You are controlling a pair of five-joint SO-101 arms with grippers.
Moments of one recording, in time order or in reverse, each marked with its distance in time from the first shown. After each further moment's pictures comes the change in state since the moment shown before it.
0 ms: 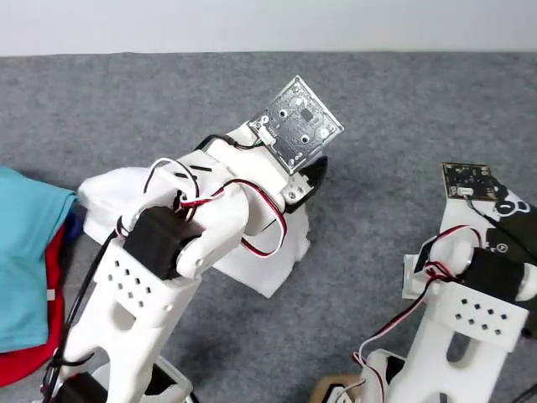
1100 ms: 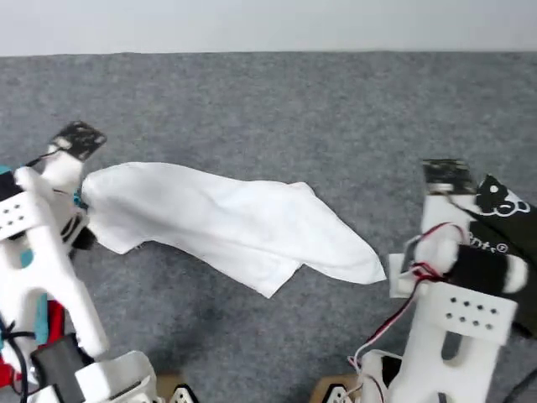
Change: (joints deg) left arm -67.3 16.4 15.5 13.8 -38.2; right arm -8.6 0.0 0.0 0.0 0.0
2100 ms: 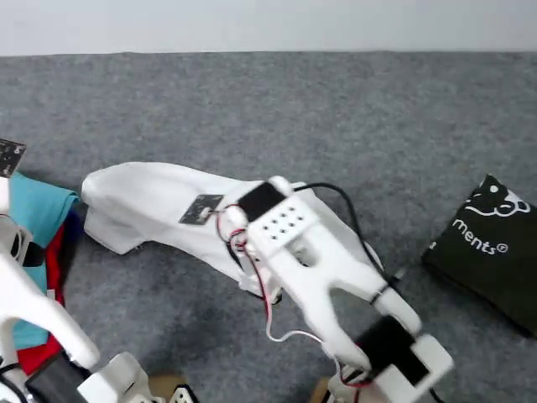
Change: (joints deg) left arm -15.0 -4.8 -0.7 0.7 2.9; right arm -53.7 46.9 -19.9 -0.9 6.9
